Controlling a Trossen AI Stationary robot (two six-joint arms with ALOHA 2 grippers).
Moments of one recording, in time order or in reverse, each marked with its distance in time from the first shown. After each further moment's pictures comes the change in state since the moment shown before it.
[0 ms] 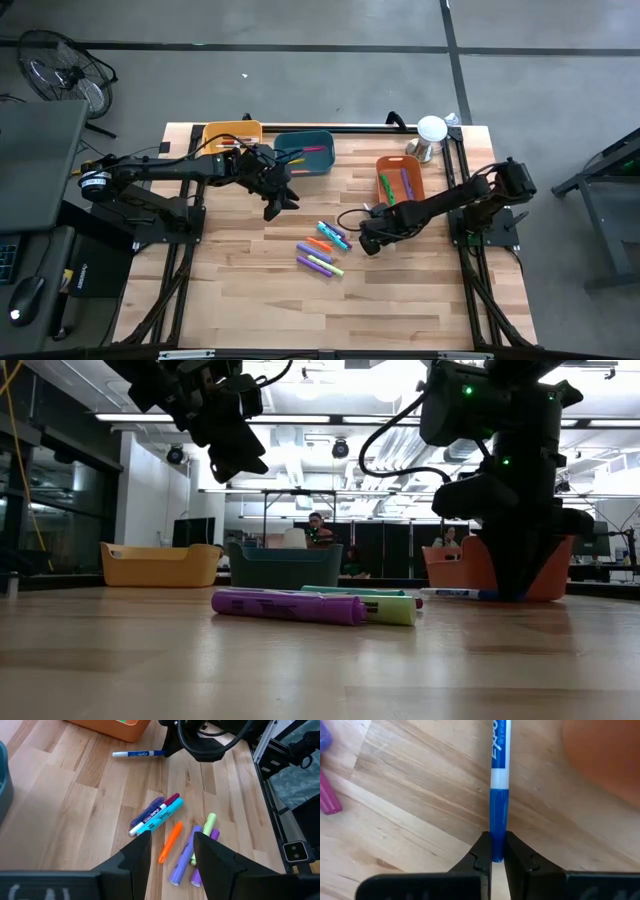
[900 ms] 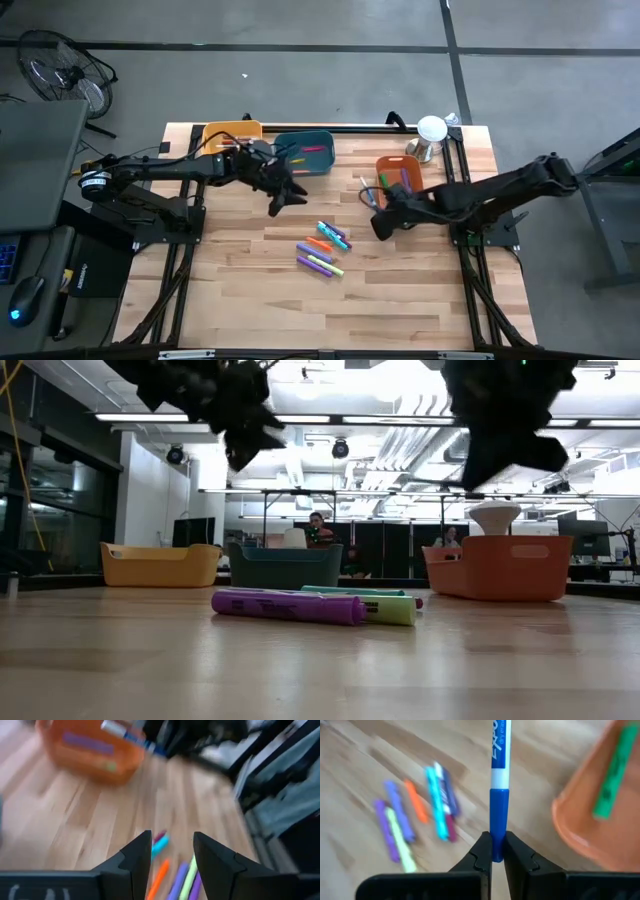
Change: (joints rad) left arm 0.000 0.000 0.000 0.193 0.022 -0.080; right arm 0.018 -0.414 0.002 0.026 0.200 -0.105
